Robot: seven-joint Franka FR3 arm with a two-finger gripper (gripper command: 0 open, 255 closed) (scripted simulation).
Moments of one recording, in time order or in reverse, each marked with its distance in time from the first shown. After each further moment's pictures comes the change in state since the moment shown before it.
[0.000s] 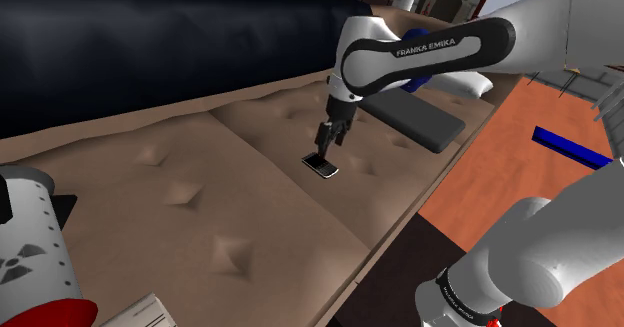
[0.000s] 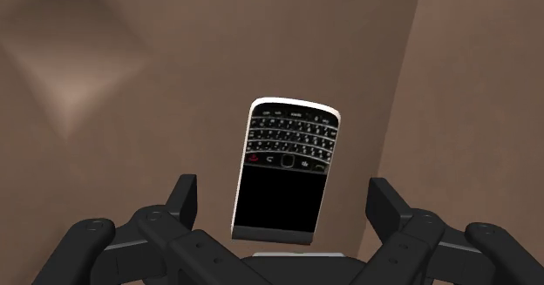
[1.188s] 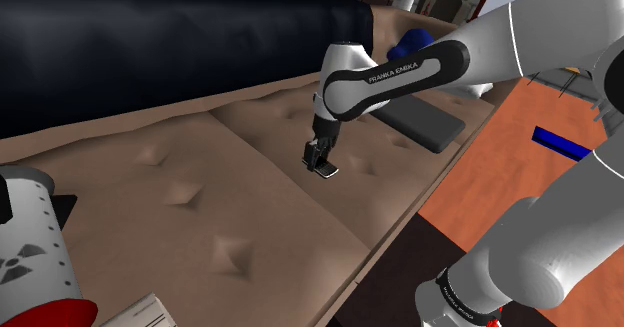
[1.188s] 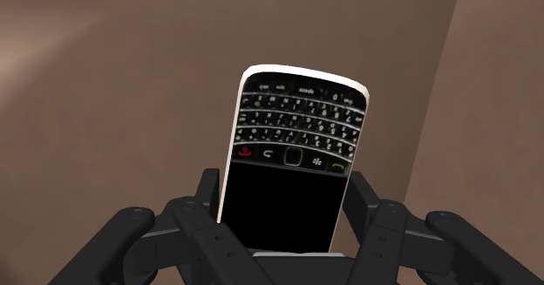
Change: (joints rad) arm 0.012 0.140 0.018 -0.012 -0.011 0.158 0.013
